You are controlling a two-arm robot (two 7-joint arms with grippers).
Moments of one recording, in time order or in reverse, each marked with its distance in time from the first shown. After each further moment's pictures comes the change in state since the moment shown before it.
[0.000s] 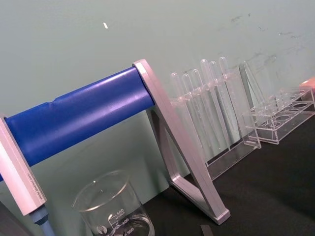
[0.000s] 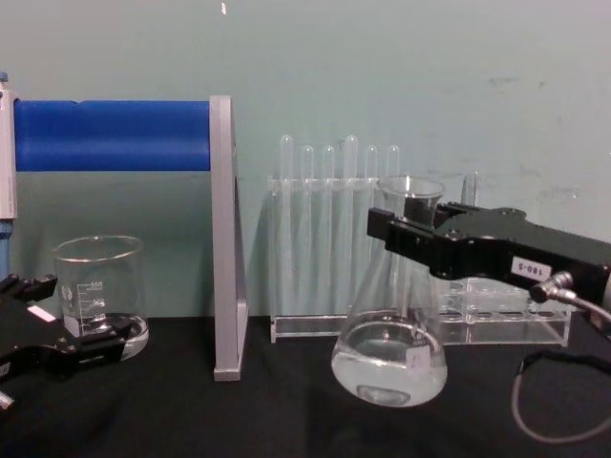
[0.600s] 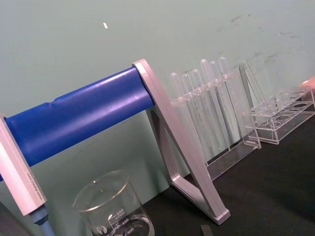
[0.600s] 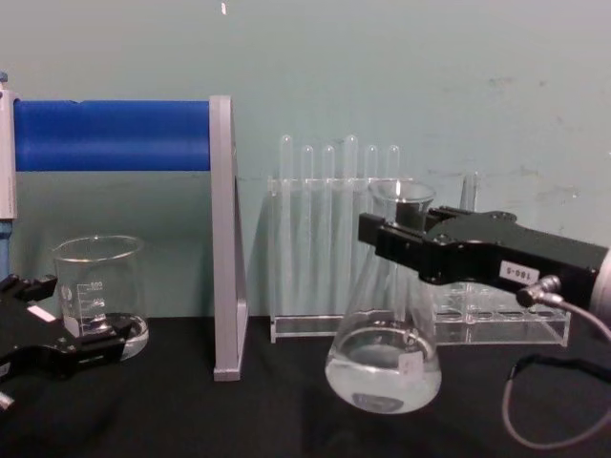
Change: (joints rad) left arm 0.000 0.000 0.000 0.000 0.000 0.000 0.000; right arm 0.002 0.000 -0.021 -0.010 -0.011 0.018 -0.030
